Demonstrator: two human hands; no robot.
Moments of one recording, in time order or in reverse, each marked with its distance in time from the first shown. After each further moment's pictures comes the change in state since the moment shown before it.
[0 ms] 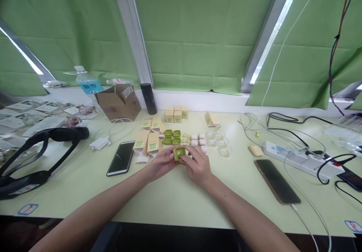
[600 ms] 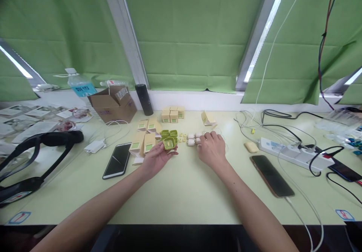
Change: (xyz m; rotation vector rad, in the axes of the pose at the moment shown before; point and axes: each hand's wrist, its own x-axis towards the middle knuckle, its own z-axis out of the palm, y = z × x) left_hand 0.003 0.003 -0.017 0.025 0.211 0.175; right_hand 0.028 0.044 -0.046 -0.691 -0.528 0.336
